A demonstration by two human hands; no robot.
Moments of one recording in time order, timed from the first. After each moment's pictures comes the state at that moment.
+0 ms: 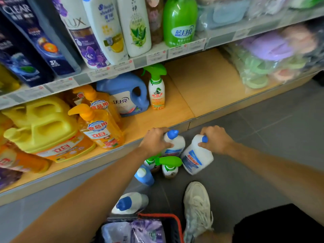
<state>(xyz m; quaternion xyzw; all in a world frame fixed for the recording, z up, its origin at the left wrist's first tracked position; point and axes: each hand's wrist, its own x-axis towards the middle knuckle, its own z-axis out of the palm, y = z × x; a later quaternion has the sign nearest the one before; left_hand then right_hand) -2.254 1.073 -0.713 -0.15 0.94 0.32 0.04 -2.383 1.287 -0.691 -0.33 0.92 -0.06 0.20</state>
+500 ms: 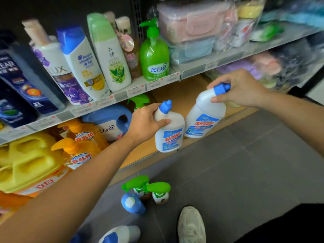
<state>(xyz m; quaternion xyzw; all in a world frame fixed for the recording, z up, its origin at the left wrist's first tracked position) -2.329 1.064 -0.584 -0.10 0.91 0.34 -0.19 -2.496 1.315 -0.494 -0.37 0.87 -0.32 0.04</state>
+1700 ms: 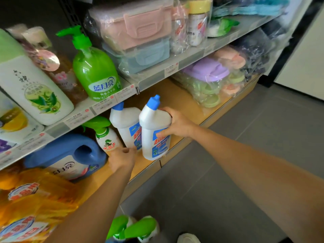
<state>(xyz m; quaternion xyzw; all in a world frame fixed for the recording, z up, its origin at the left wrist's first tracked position) -2.400 1.067 -0.729 -0.45 0.80 0.38 -0.13 -2.542 1.257 -0.665 -0.28 0.77 -0.53 0.20</state>
